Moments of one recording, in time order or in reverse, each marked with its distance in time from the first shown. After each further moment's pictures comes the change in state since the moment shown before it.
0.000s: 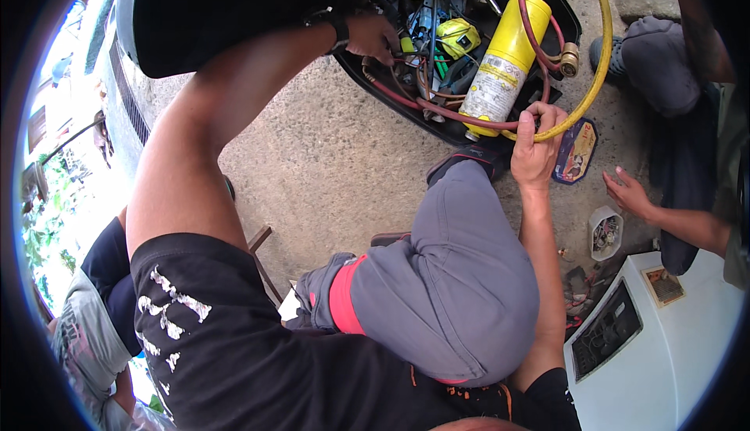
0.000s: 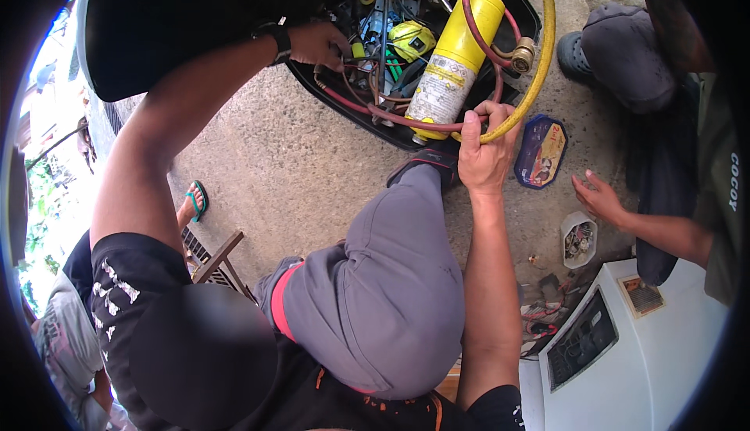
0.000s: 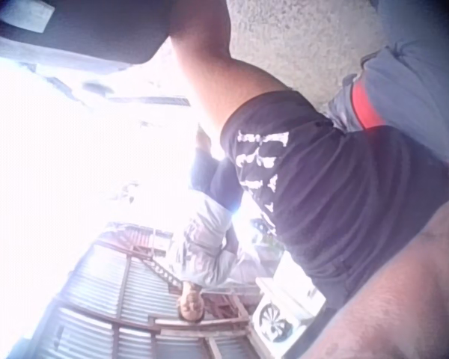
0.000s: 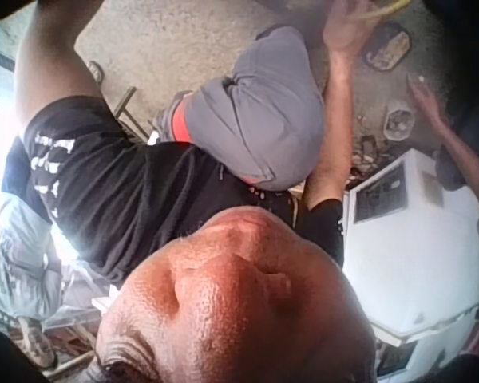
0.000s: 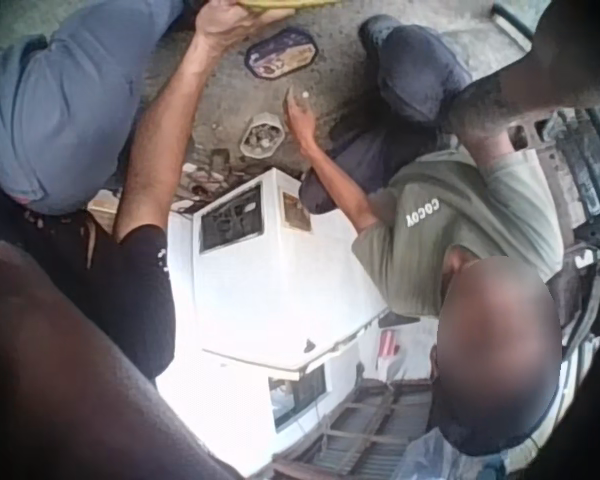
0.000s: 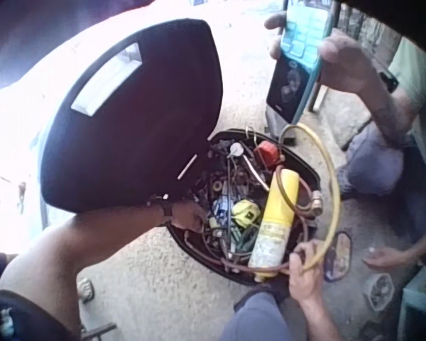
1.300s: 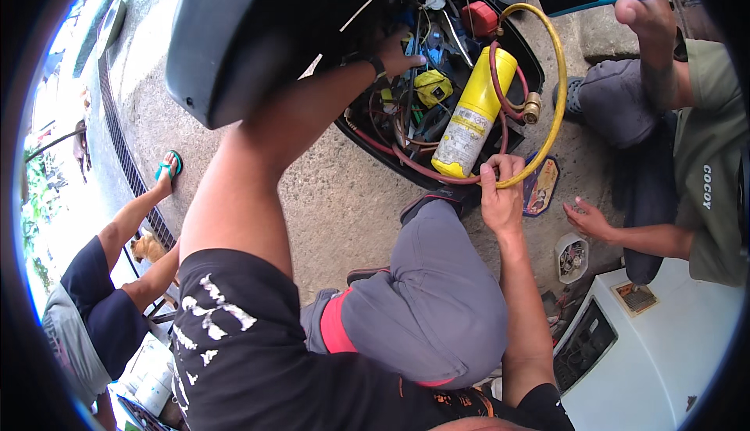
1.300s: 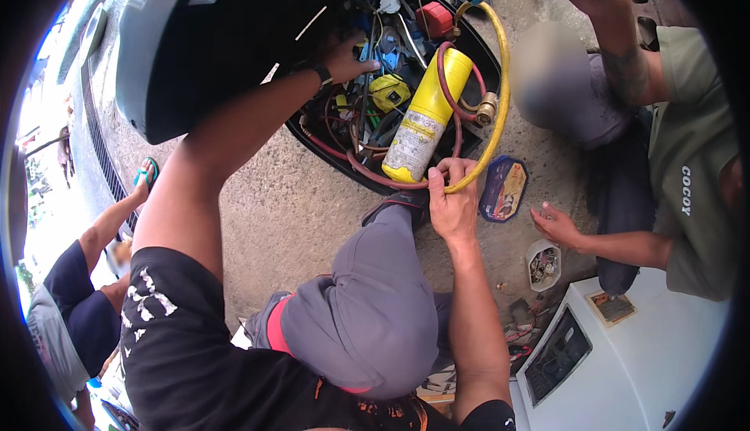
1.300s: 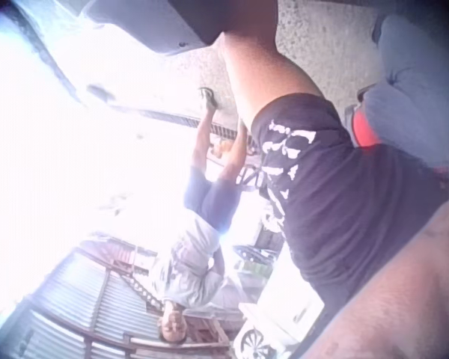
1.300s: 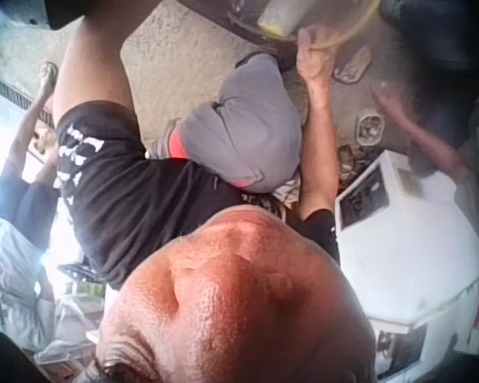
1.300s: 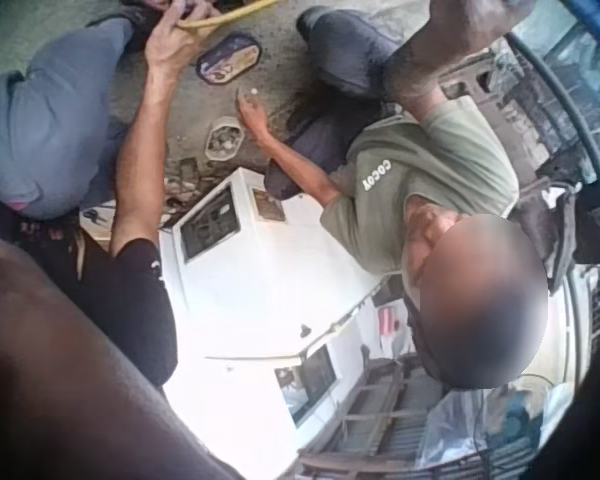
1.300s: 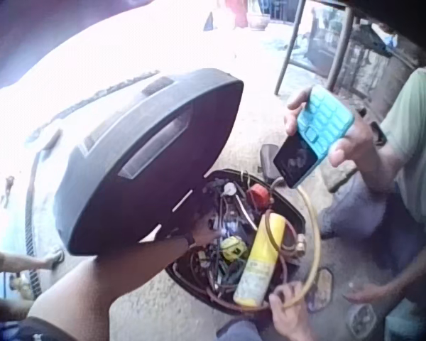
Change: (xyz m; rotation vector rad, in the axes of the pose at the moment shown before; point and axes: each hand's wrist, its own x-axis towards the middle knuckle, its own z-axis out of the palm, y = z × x) left_hand 0.086 0.017 0.002 -0.033 0.662 -0.354; right_hand 0.005 -0.023 -0.024 -0.011 -0.233 0.027
